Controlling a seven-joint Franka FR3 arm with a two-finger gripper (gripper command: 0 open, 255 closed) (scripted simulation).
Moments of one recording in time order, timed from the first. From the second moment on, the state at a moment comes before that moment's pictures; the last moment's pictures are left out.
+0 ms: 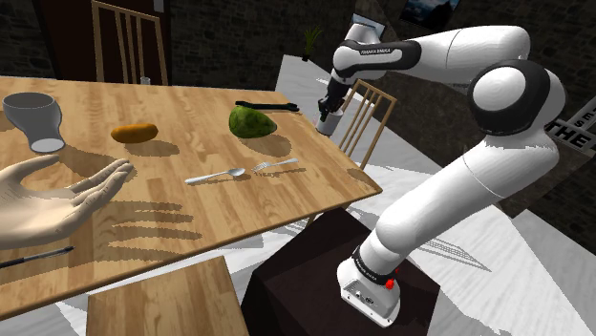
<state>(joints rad) -0.12 -0.24 -0.30 -2.19 -0.13 2.06 -0.21</state>
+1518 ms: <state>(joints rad) 0.04 0.01 -0.09 -1.85 -0.08 1.93 0.14</state>
